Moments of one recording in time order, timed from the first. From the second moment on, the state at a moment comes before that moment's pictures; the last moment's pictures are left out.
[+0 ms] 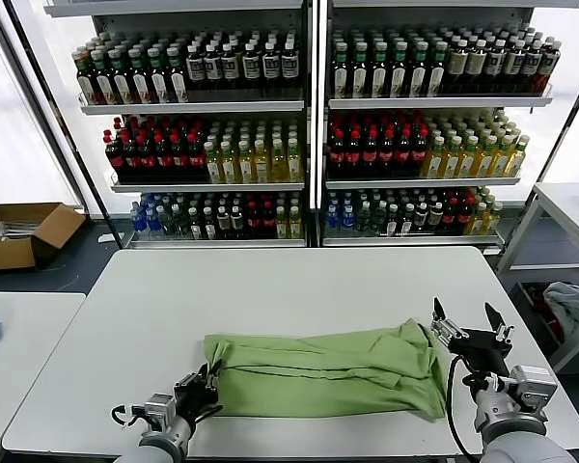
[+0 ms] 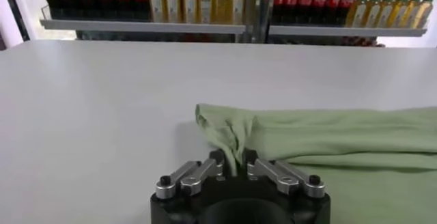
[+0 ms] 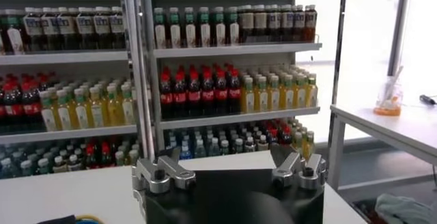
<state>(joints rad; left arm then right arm) 1.46 -1.29 -0.43 -1.97 -0.31 0.48 -0.07 -1.47 1.33 0.66 2.39 0.36 -0.57 0.26</state>
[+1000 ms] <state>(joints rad) 1.44 -0.86 -0.97 -1.87 -0.39 0.42 0.01 -1.42 1.32 0.64 2.37 0.38 -0.57 0.27</state>
